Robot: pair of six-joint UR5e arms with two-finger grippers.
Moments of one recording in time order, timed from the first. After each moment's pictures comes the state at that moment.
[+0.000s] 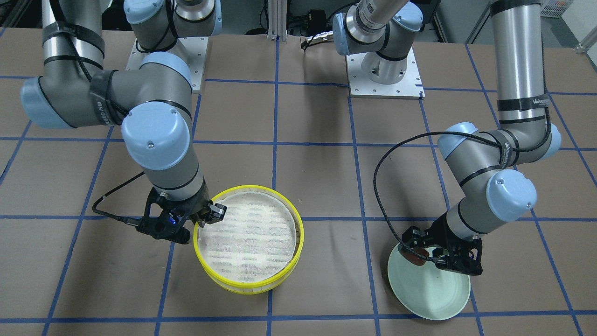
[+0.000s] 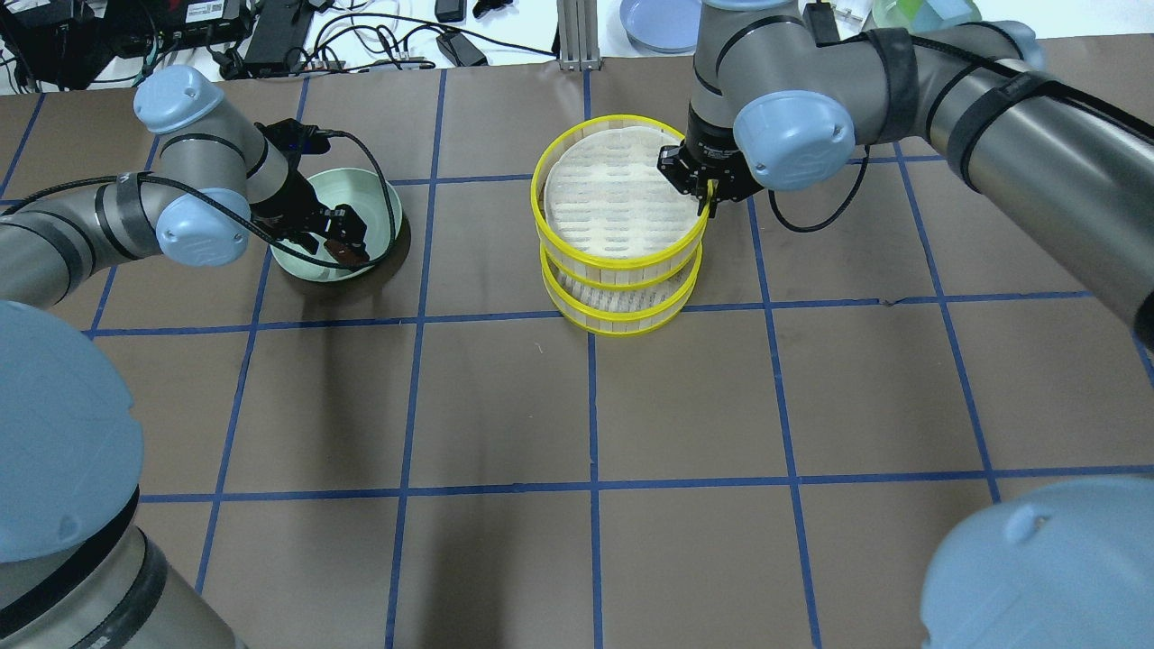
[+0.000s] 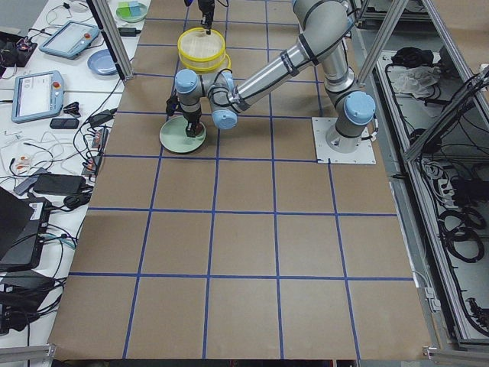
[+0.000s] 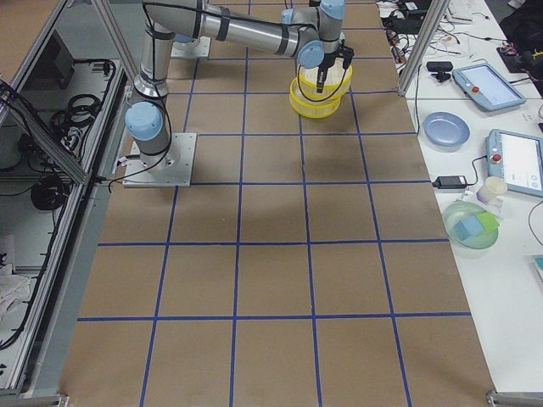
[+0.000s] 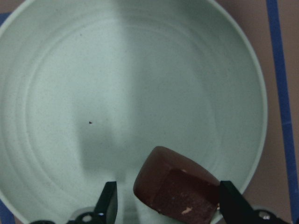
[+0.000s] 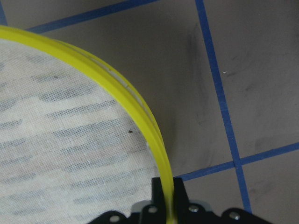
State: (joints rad) left arm -1.34 -2.10 -1.69 -0.91 1.44 0.39; right arm 1.73 -1.16 1.52 -1.95 -1.60 0.43
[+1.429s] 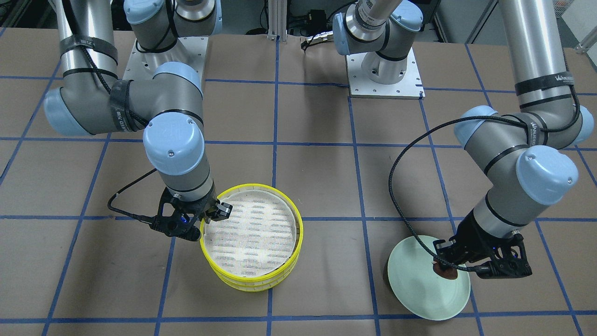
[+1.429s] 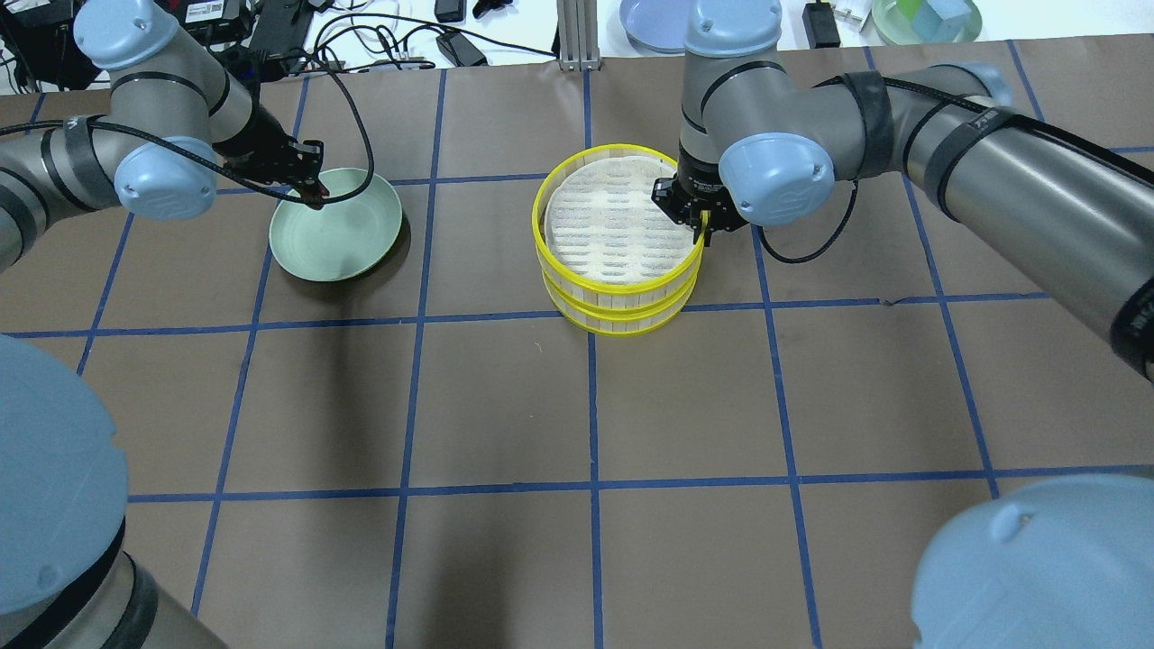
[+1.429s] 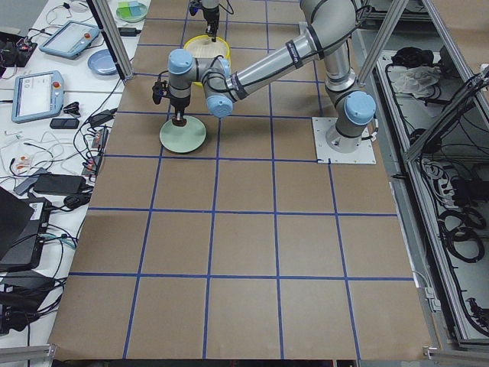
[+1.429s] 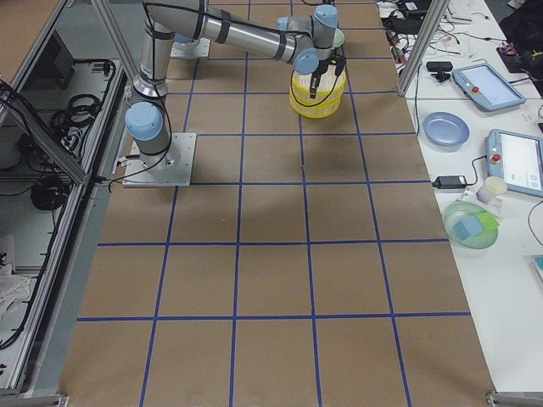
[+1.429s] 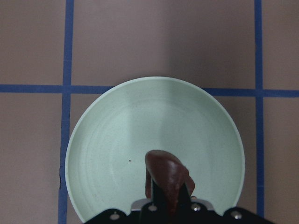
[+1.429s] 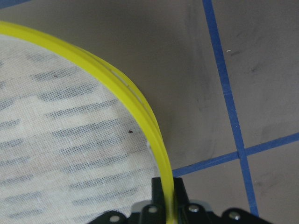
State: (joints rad) left arm -1.35 -2.02 -1.59 -0.91 1.46 0.16; right arm 1.74 -1.15 1.58 -1.98 -1.62 0.44
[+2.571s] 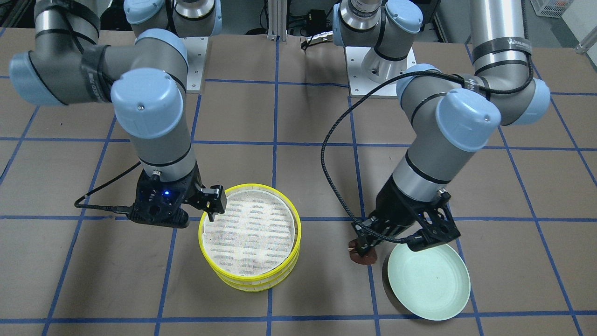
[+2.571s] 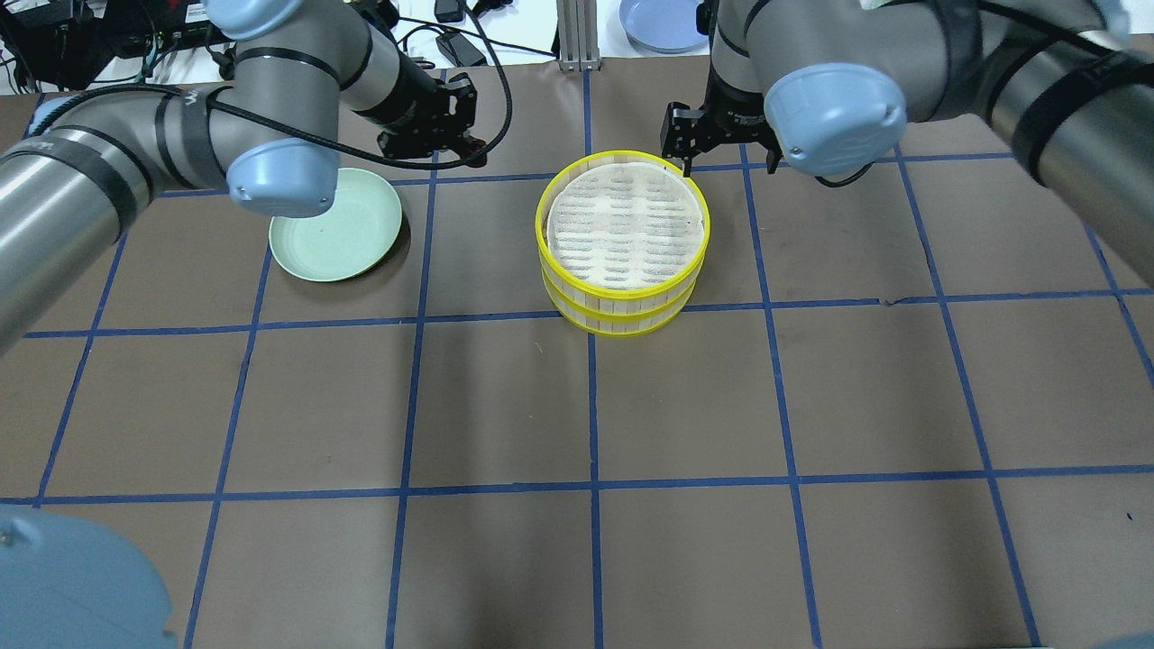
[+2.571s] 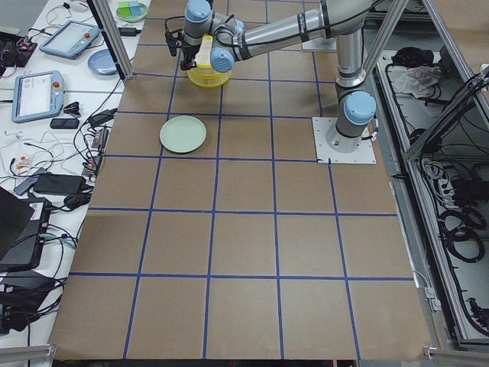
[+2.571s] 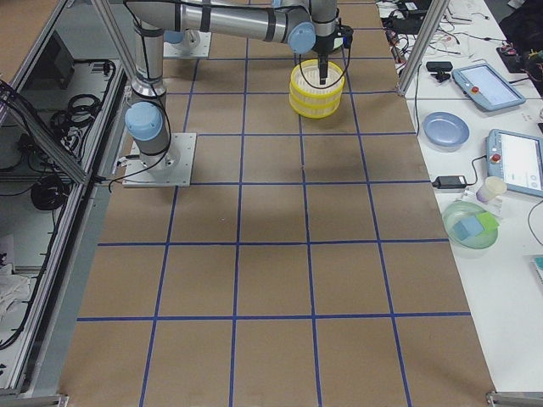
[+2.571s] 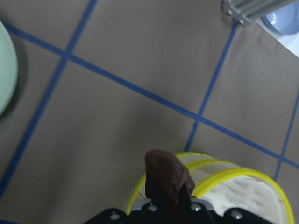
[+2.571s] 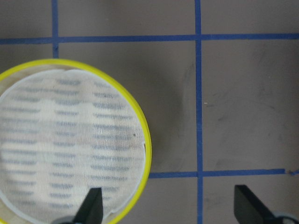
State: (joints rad) left arm -1.65 -1.95 -1.59 -0.84 1.25 -0.60; right arm 1.70 -1.32 1.51 -1.90 -1.62 0.08
